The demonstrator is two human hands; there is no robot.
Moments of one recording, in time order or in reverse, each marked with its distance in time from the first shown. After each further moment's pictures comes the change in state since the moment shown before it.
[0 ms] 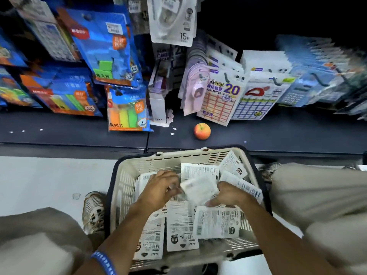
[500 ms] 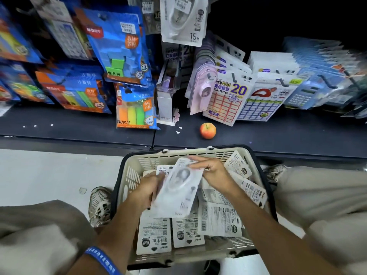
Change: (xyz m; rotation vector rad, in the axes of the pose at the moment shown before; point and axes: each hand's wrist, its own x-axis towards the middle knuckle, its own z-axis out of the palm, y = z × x) left_hand -0.008 -0.004 -0.021 -1.177 0.078 -0.872; right_hand -0.021 -0.079 0.004 0.422 0.280 -0.673
